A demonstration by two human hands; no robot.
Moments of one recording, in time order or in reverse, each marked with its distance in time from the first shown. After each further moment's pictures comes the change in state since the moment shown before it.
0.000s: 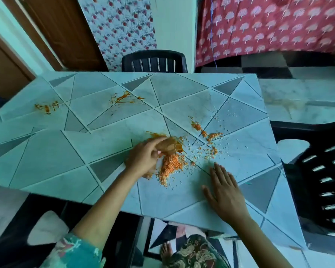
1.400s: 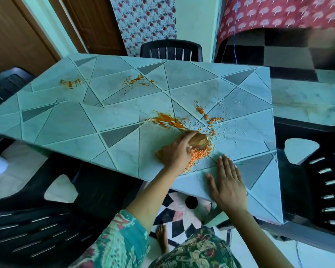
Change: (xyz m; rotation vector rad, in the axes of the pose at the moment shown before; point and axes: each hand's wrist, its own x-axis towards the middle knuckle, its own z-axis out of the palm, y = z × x) left_hand -0.056 0.101 0.076 0.009 0.118 -0.178; right_hand -0.044 0.035 0.015 0.125 0.072 -0.031
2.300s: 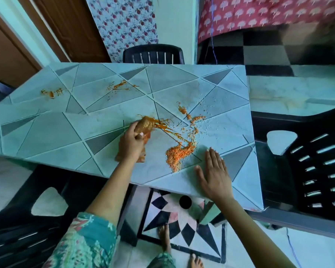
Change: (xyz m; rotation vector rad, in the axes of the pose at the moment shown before) left_hand 0.026 -0.059 -0.048 -0.259 0.255 -0.272; right_hand 0.005 0.004 -0.013 0.105 -0.017 0.010
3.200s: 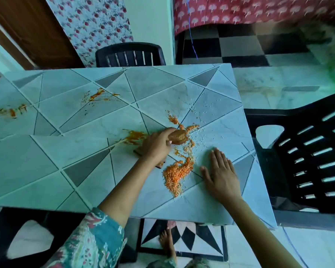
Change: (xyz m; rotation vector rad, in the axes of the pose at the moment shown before) left_hand 0.044 0.056 0.070 0.296 -0.517 0.406; right_hand 0.050 0.011 -0.004 -0.102 -0.047 0.180
